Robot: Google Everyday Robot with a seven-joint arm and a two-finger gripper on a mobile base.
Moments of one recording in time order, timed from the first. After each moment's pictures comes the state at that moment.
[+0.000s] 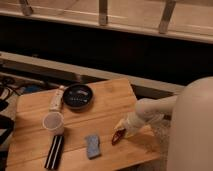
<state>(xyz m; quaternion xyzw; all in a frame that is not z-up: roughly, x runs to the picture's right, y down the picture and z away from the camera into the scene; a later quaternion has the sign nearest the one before) 0.092 0.246 0.805 -0.34 0.17 0.82 0.43</state>
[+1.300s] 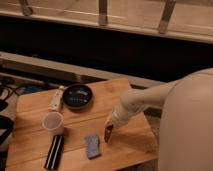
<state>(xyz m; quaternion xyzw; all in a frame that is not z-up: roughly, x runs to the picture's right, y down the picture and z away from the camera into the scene) 0.022 0.204 0.765 -0.35 0.17 0.78 0.49</state>
